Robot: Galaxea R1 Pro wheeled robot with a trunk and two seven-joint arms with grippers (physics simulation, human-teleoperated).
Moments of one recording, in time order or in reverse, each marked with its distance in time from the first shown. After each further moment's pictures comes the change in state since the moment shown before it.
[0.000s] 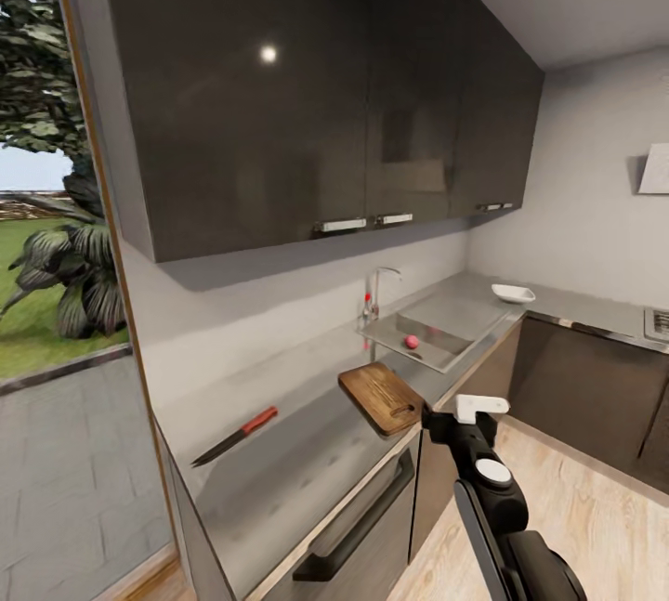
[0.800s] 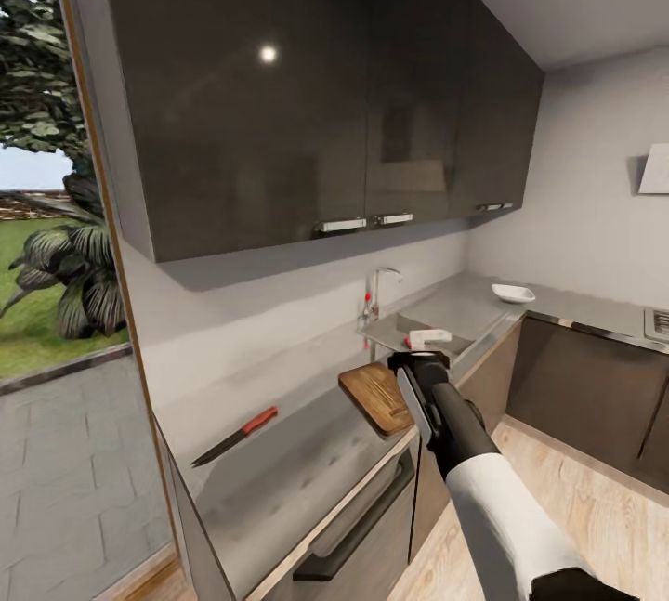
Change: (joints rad) left arm 0.000 -0.003 -0.001 0.026 0.000 0.000 -0.001; right arm -0.552 0.099 0.000 0.626 -0.009 0.149 -0.123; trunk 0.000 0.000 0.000
